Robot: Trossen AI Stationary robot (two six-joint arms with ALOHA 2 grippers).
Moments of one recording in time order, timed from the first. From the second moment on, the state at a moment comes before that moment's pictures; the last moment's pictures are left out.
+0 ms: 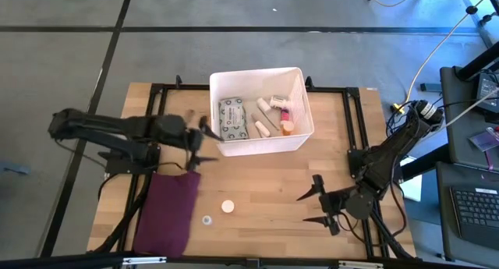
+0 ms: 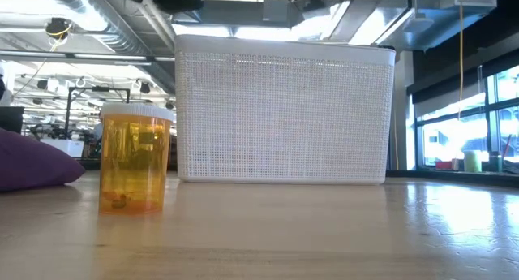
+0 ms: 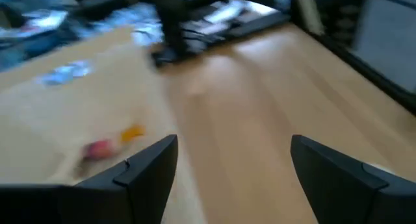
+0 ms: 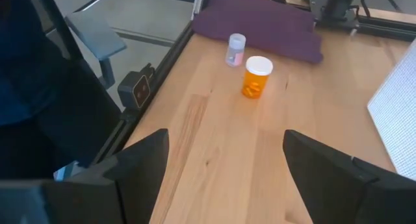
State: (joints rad) left arm -0.05 0.94 0.77 -0.21 0.03 0.26; right arm 0.85 1.20 0.73 -0.06 0.53 0.26
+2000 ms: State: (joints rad) left arm -0.39 1.69 0.96 -0.23 0.10 0.20; right arm 0.85 1.20 0.73 -0.06 0.53 0.29
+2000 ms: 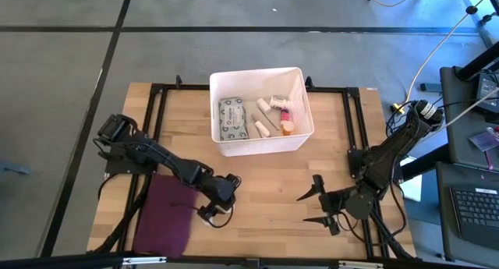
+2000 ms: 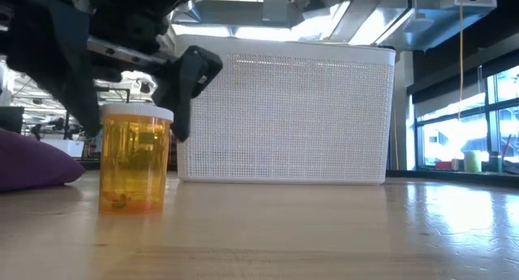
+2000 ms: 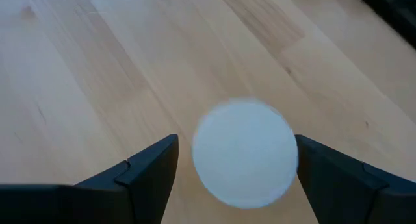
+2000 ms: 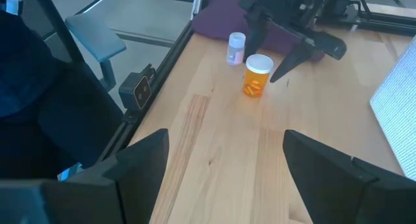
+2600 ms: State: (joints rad) left arm -0.39 1.69 0.96 -0.23 0.10 0.20; right arm 0.85 1.20 0.73 -0.07 0.53 0.31
